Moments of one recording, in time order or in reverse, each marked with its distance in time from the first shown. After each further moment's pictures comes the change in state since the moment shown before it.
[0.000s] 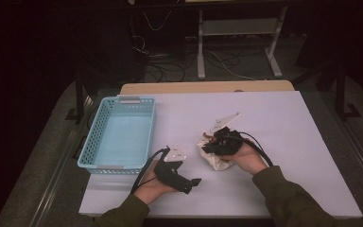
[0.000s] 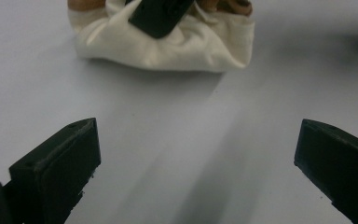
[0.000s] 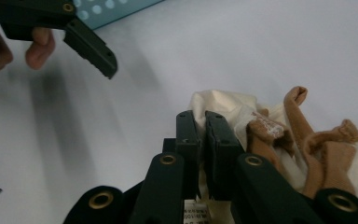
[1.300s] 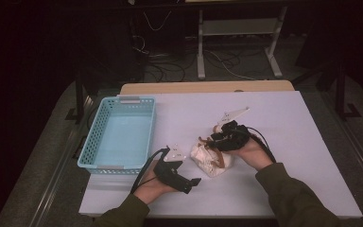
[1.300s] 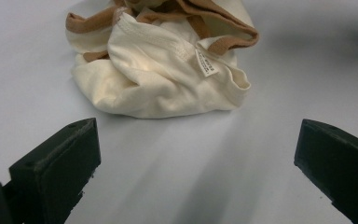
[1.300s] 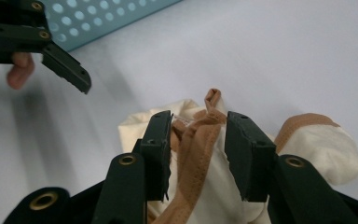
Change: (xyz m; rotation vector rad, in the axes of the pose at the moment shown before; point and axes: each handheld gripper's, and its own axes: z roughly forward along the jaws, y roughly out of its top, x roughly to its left) left arm 0.000 -0.001 0.001 -0.015 0.005 -0.014; right arm -0.015 0.000 -0.019 -0.050 -0.077 0.043
